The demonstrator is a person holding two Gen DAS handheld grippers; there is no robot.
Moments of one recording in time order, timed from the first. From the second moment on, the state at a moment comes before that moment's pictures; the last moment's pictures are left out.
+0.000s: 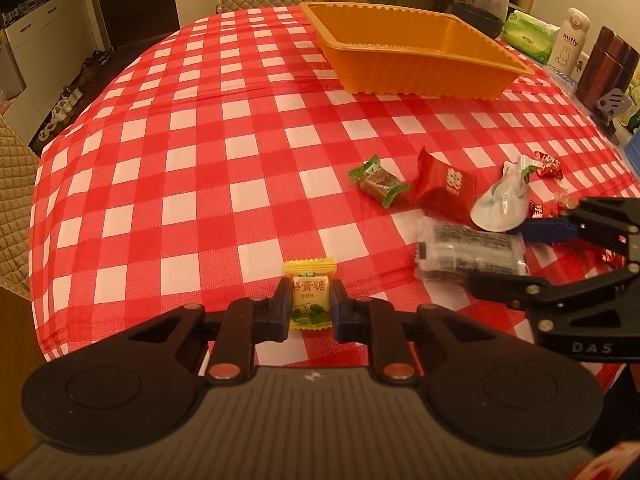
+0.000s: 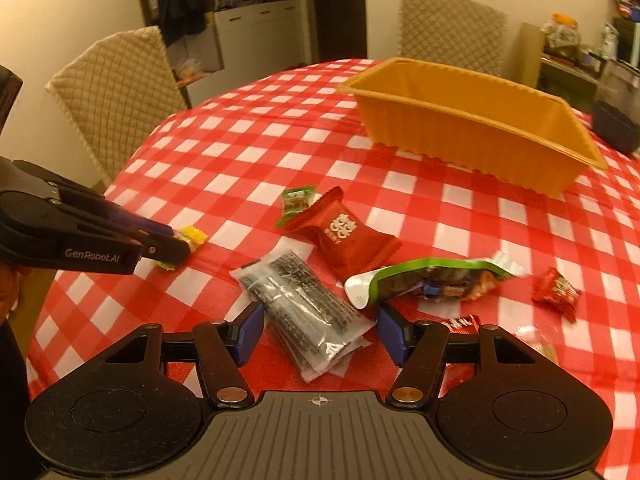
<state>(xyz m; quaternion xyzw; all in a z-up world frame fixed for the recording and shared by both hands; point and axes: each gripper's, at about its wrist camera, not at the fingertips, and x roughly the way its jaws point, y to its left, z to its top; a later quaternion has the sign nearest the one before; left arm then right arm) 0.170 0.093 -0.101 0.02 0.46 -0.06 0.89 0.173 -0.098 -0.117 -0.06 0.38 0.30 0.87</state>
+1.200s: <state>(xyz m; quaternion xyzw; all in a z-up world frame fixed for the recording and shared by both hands) 0.157 0.075 -0.085 0.01 0.44 -0.05 0.89 0.145 -0.098 -0.099 -0.06 0.37 0.29 0.88</state>
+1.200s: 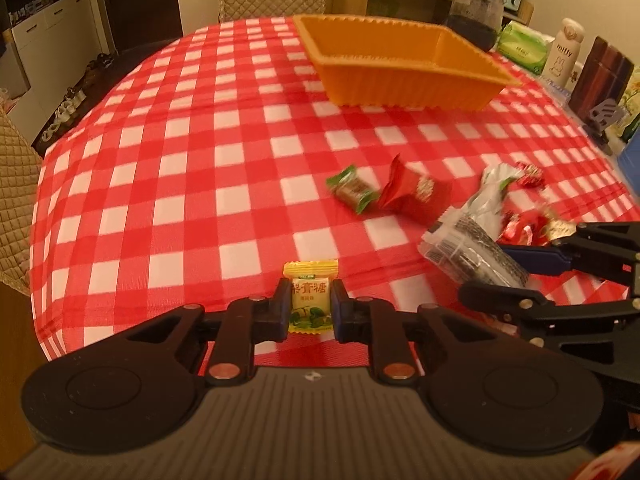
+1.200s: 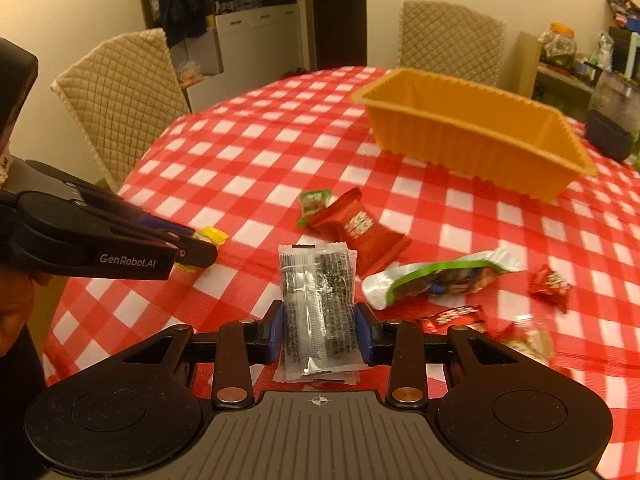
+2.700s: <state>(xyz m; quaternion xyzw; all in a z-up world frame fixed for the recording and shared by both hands) 0.398 0.005 -0.031 -0.02 0.36 -0.09 0.93 0.394 -0.185 -0.042 0.05 0.36 0.16 0.92</state>
